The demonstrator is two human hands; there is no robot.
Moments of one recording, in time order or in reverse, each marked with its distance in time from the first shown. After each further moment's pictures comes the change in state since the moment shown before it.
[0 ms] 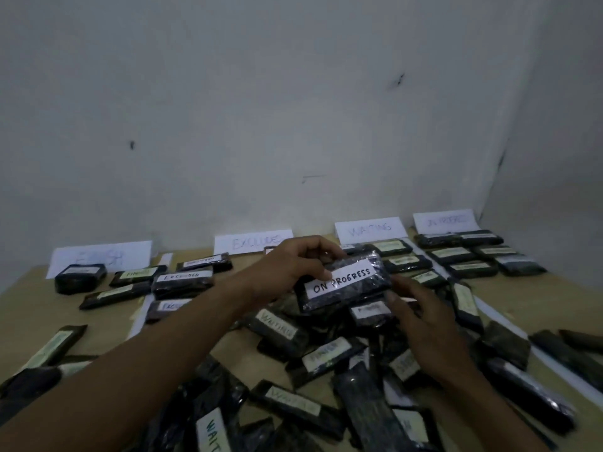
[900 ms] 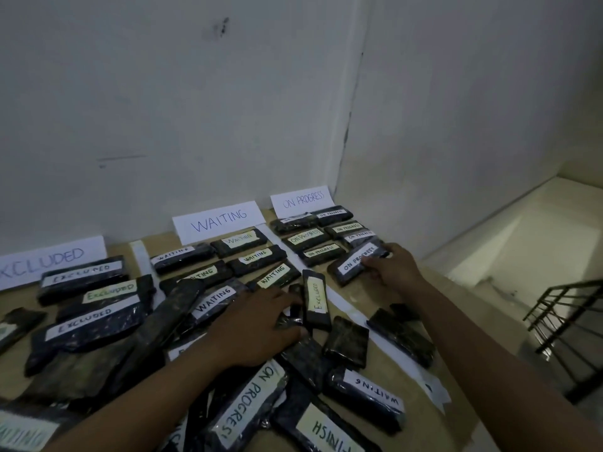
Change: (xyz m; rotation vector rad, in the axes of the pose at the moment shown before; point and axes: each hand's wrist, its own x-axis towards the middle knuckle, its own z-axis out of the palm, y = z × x) left_hand 0.146 -0.082 0.162 0.944 -0.248 0.256; right_hand 0.112 0.152 -0.210 -0.135 0.352 0.597
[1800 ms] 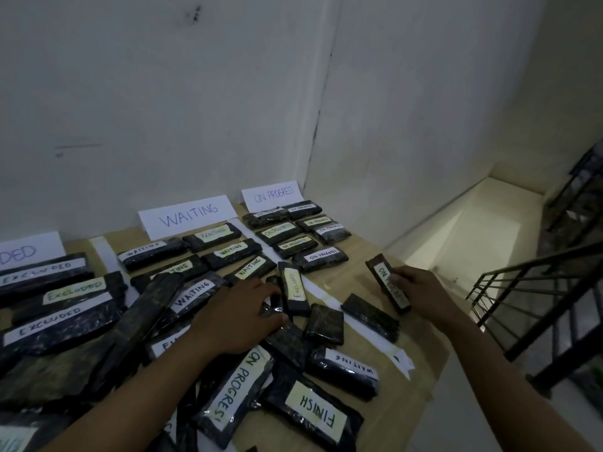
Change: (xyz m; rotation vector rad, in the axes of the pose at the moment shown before) left_hand -0.003 -0.001 0.002 -0.051 -0.014 -0.013; right_hand -0.079 0.028 -0.080 -0.320 0.016 -0.097
